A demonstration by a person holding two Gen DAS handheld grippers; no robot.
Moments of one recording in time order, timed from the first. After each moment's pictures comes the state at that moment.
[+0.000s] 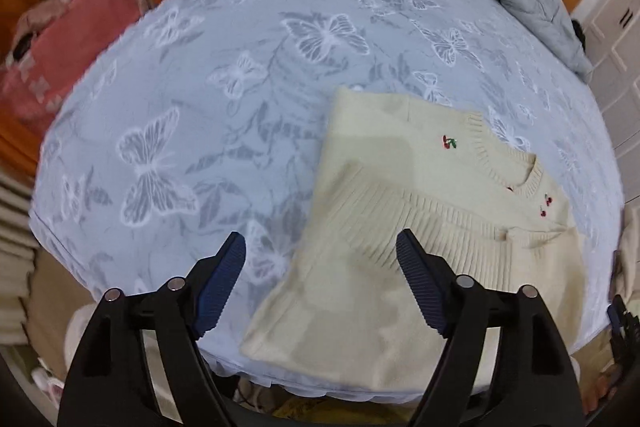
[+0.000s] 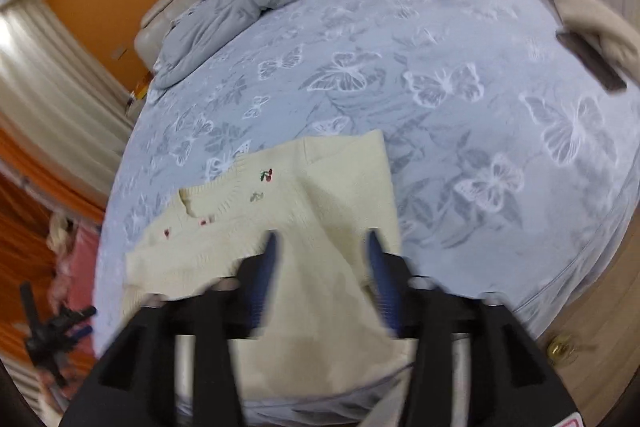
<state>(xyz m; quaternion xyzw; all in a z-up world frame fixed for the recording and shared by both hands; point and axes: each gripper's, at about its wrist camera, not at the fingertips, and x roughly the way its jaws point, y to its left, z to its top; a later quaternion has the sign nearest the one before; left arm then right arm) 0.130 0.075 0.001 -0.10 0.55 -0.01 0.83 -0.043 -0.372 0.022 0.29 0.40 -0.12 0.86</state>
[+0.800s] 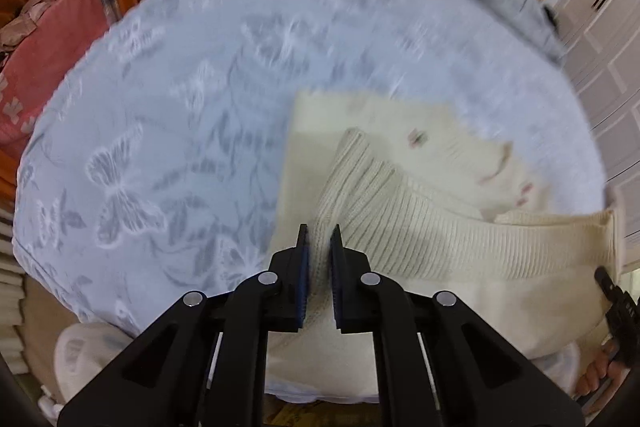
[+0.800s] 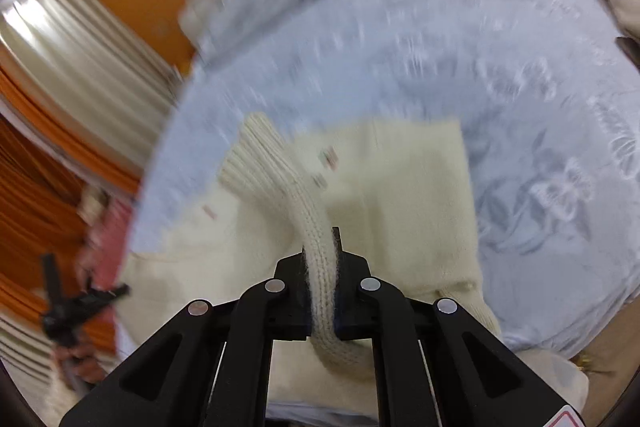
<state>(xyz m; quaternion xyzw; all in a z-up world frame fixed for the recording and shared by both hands) 0.138 0.062 0.028 -0.08 0.54 -0.06 0.83 -0.025 -0.364 0.032 0.33 0.38 -0.03 0.86</state>
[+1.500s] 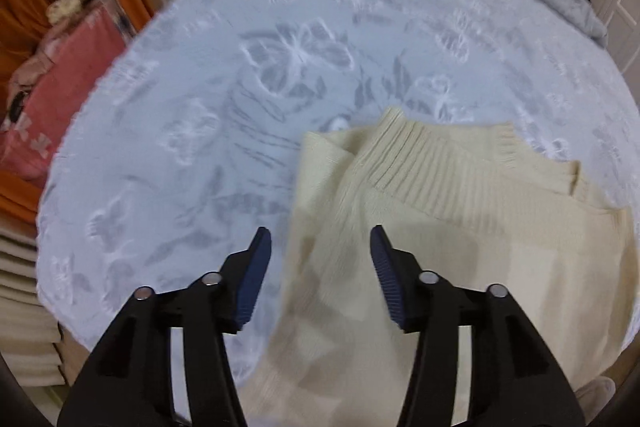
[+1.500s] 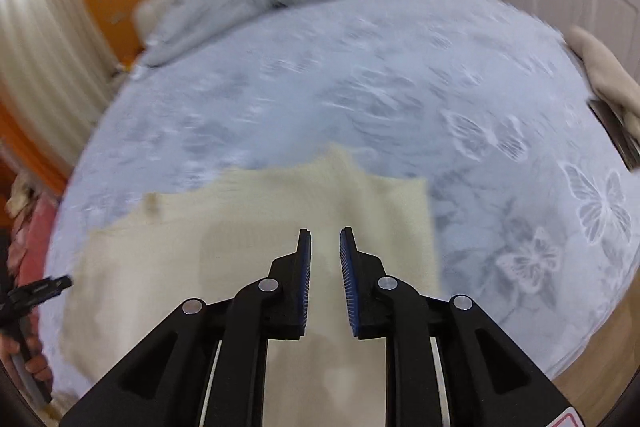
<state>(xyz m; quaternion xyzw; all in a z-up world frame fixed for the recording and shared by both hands) 0.196 0.032 -0.025 0.00 0.54 0.01 0.84 0.040 -0.338 0.008 0.21 0.40 -0.14 0.88</state>
